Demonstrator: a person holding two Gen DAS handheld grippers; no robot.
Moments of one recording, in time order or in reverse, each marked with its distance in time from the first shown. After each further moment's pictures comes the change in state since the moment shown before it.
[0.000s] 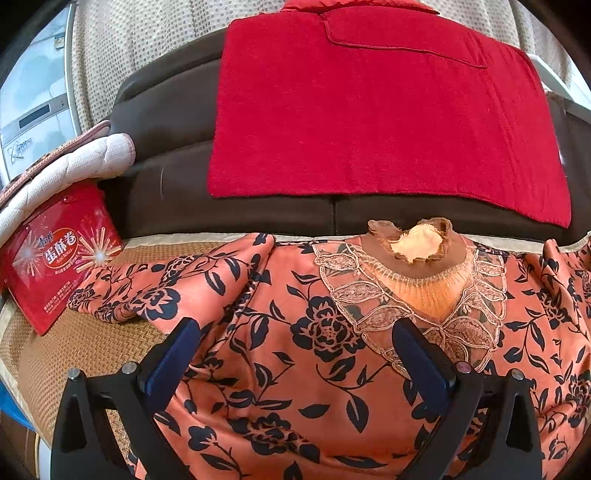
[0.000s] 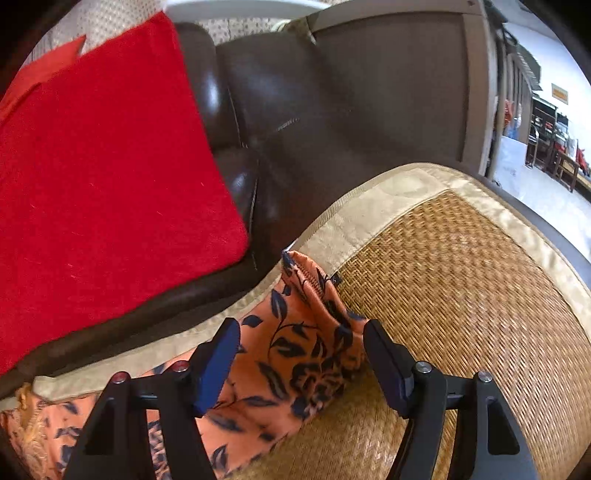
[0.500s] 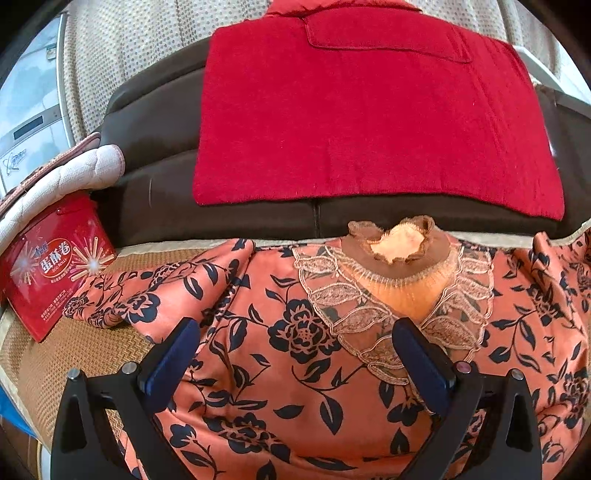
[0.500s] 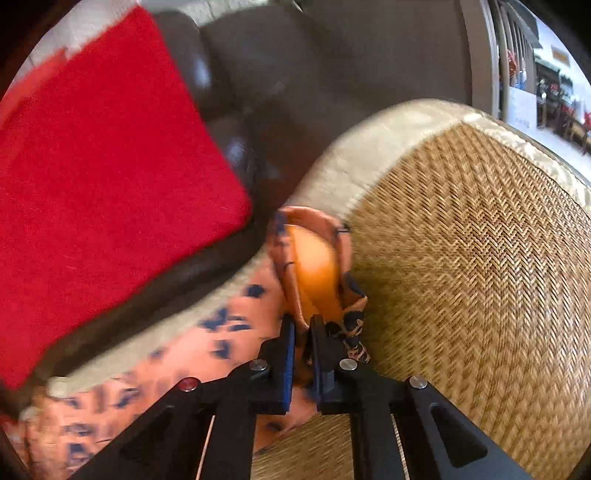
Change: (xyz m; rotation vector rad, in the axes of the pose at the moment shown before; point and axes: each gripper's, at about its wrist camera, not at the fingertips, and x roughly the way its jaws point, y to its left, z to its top) left arm -0.007 -0.023 -0.003 0.026 -0.024 -0.012; right arm 0.008 -0.014 -0.026 0.106 0.069 0.140
